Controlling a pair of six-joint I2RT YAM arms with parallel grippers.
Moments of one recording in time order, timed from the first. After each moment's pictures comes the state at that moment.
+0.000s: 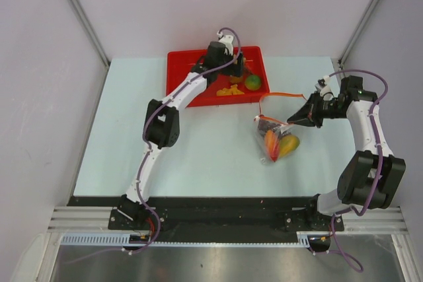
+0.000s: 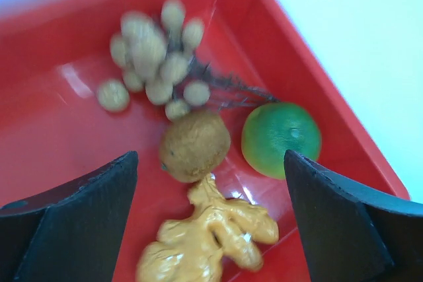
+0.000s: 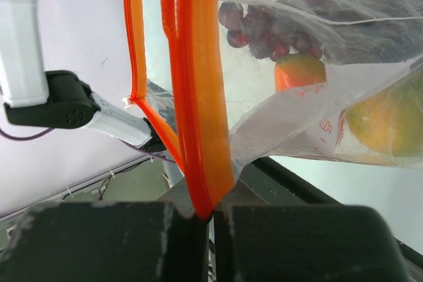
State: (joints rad) left arm -0.50 2.52 2.35 -0.24 0.07 -0.19; right arm -0.23 1.46 1.25 -1.04 -0.96 0.20
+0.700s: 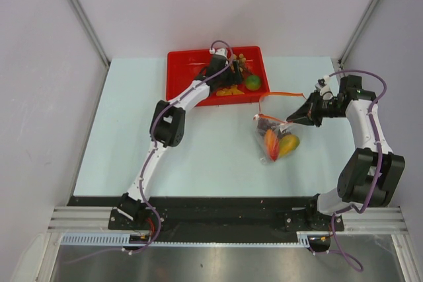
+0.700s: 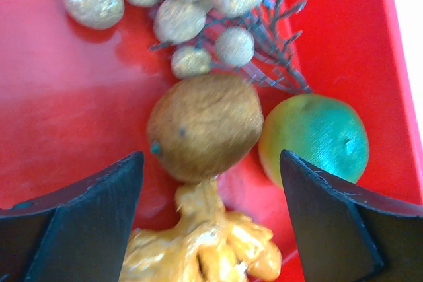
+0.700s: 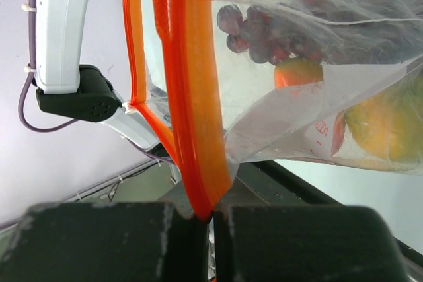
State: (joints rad) left arm -0.49 2.69 2.37 -0.23 0.07 -0.57; right arm -0.22 1.48 1.25 -1.00 -0.96 0.26
